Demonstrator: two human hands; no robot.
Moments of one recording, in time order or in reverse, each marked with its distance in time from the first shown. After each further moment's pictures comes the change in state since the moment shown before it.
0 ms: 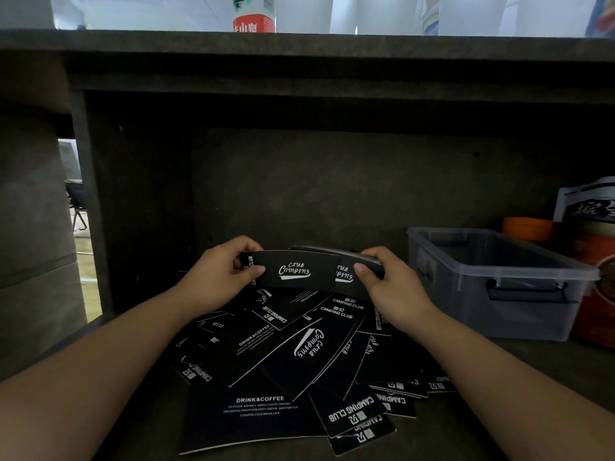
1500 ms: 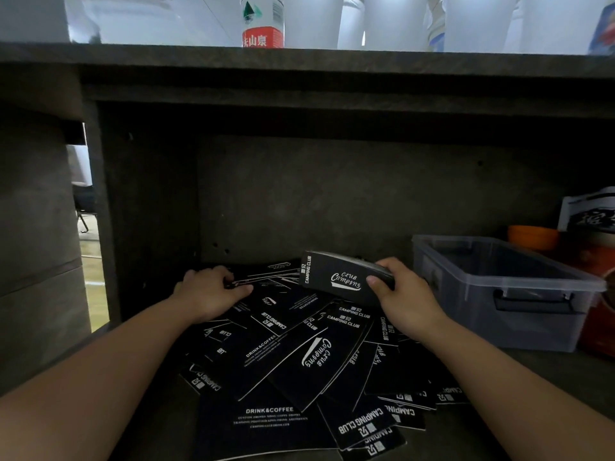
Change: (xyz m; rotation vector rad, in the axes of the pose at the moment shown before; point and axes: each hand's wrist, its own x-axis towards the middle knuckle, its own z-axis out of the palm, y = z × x) left_hand 0.008 -0.026 -0.002 0.486 -0.159 -0.472; right_hand 0.004 0.006 -0.005 -0.113 -0.008 0.025
